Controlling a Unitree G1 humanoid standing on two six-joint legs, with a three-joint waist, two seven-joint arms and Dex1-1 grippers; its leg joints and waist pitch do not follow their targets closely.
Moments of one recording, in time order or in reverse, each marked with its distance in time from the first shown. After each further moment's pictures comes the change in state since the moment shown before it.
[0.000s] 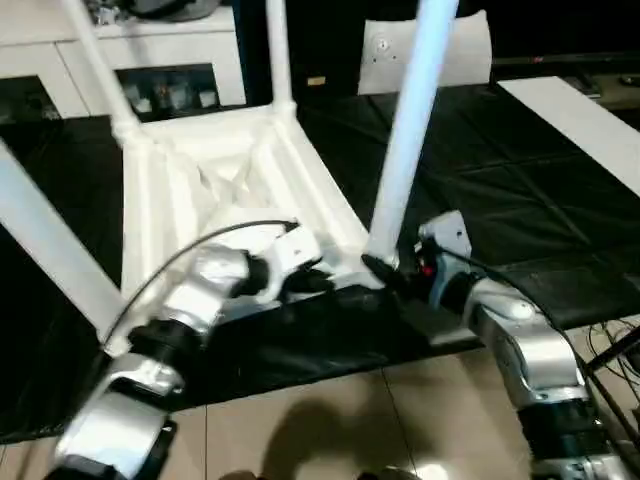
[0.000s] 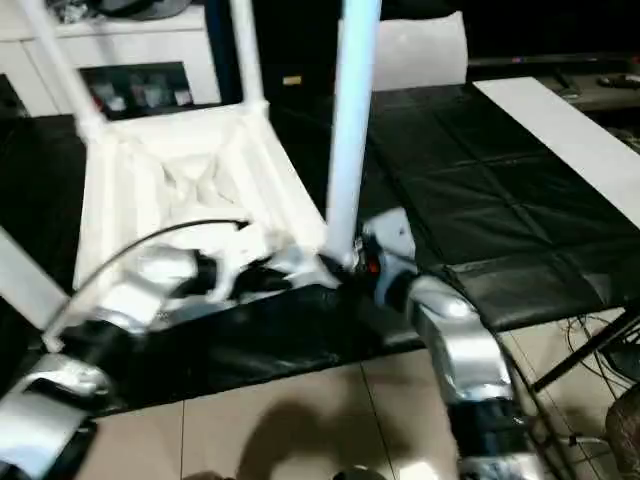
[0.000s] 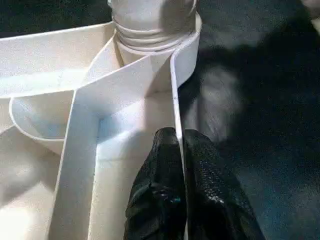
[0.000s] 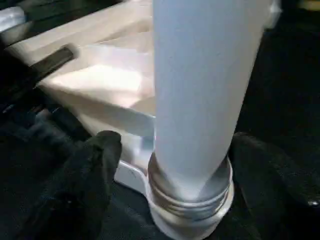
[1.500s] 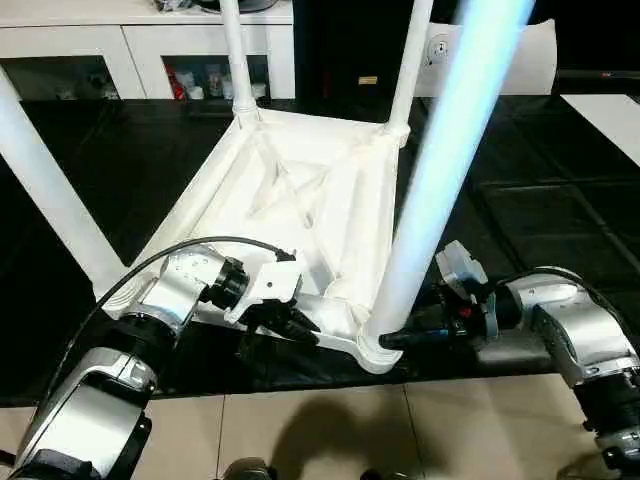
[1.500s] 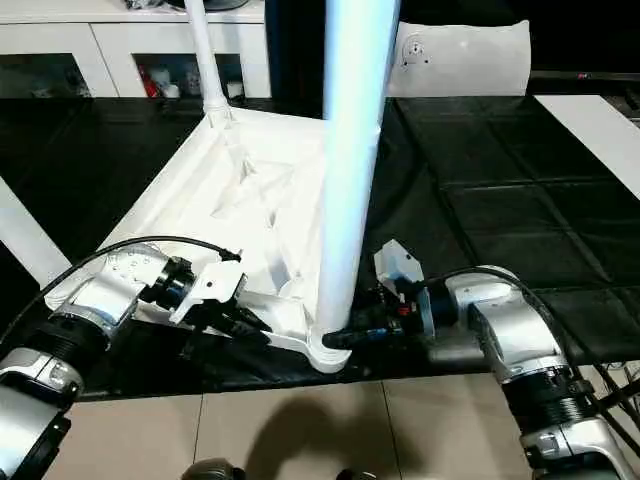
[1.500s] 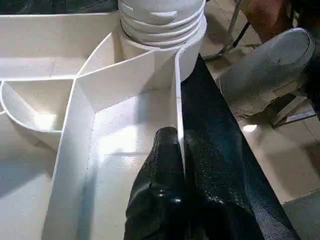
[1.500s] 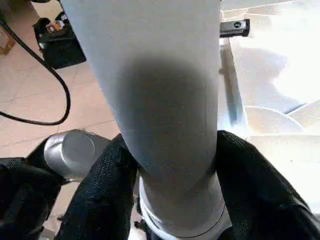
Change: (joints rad) left arm -0.015 0.064 -0.069 0.052 -0.070 -0.205 -0.418; right arm -0.097 -0.253 0.142 0.141 0.155 -0.073 0.714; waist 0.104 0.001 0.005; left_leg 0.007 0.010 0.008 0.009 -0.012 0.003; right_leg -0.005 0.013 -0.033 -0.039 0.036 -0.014
